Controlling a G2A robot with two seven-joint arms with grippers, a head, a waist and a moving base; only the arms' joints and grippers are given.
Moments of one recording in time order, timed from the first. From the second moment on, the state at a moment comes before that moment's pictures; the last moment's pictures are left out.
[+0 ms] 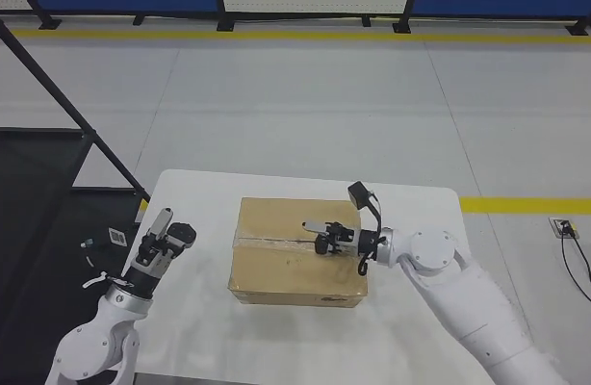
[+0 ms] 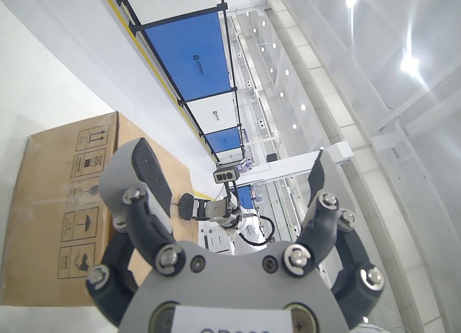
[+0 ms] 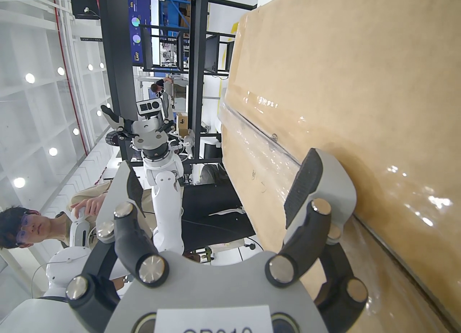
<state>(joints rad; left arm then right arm) 1.33 -1.25 -1.70 -1.77 -0.25 -0.20 -0.47 -0.59 -1.20 0.90 -1.17 0.32 -0.11 0.85</state>
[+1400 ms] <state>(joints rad) 1.43 -1.23 -1.84 -1.68 -0.42 -0.28 -0.56 -0.33 -1.54 0.58 -0.78 0.52 -0.11 0.69</state>
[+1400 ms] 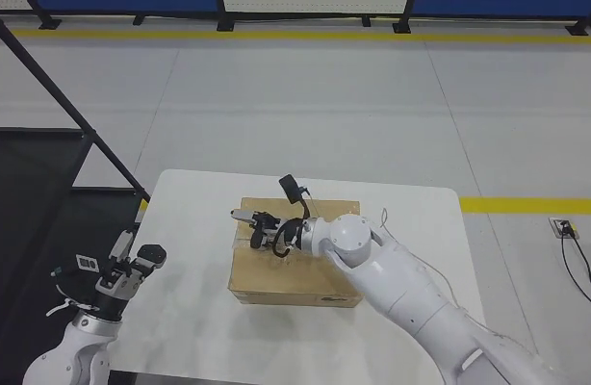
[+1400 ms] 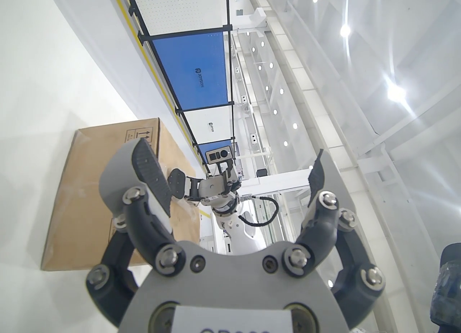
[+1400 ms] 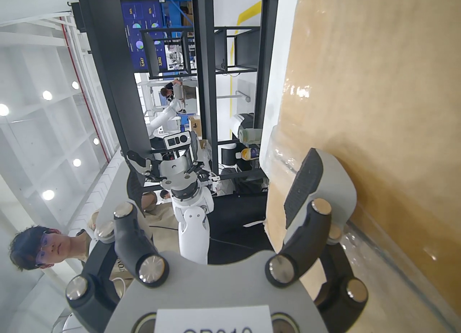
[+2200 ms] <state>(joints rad) 1.40 -1.21 -1.81 -1.66 -0.41 -0.27 -0.59 -0.36 -1.53 0.68 -0.74 0.43 -0.19 0.83</state>
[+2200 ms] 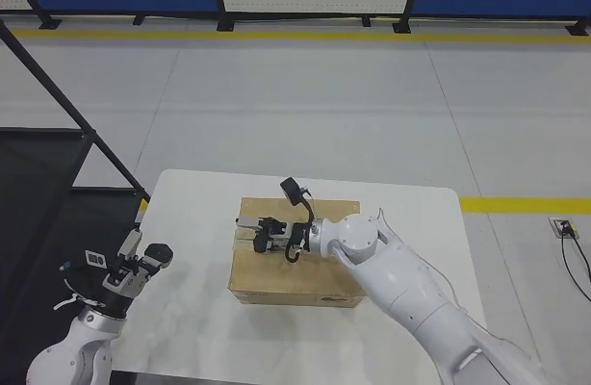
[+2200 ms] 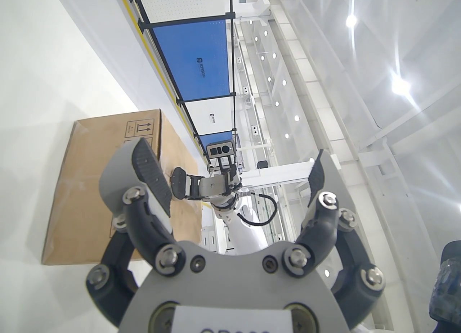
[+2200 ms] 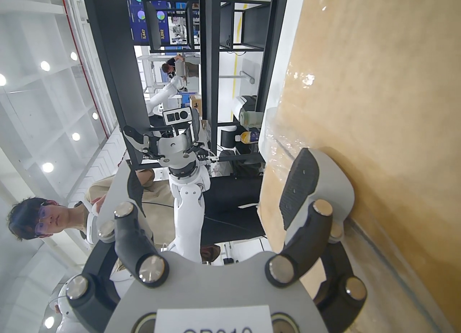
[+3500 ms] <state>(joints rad) 1.35 -1.20 -1.72 -1.67 -0.36 -0.23 -0.55 -0.77 -1.27 1.20 -1.31 0.14 0.10 0.95</state>
